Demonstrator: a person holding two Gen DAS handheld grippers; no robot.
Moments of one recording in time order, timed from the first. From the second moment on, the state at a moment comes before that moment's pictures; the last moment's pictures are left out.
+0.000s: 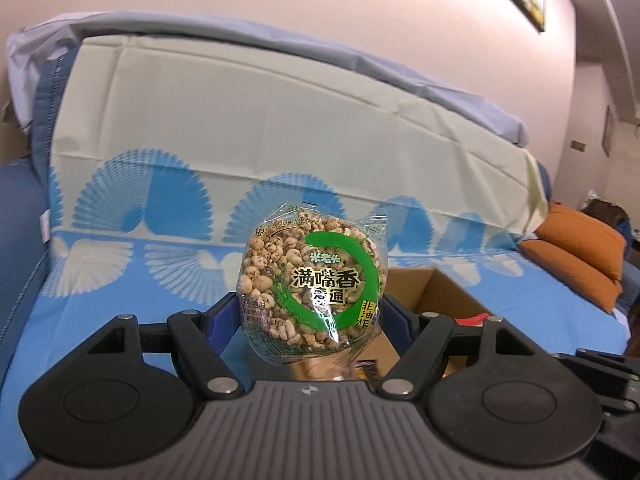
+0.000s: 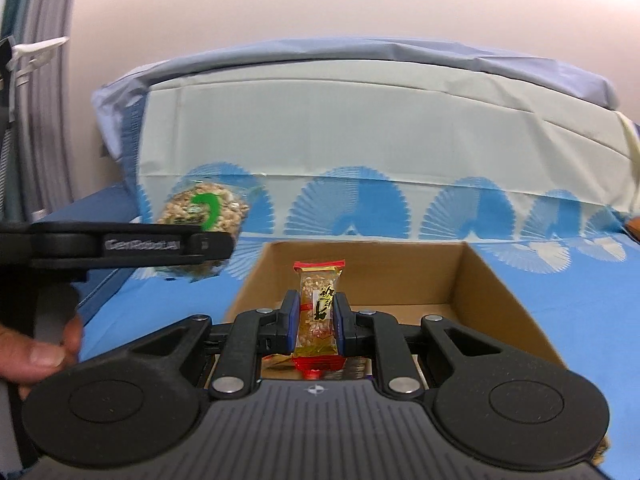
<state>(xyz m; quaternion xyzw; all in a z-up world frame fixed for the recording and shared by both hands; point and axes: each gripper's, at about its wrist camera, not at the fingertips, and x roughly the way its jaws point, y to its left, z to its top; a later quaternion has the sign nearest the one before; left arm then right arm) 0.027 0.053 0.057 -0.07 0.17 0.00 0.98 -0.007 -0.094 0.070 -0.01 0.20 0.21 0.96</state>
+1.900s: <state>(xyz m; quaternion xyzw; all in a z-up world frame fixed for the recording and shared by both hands) 0.046 0.011 0.049 -0.05 0.17 -0.09 0.98 0.025 -0.134 0.056 0.04 0.24 0.09 0.97</state>
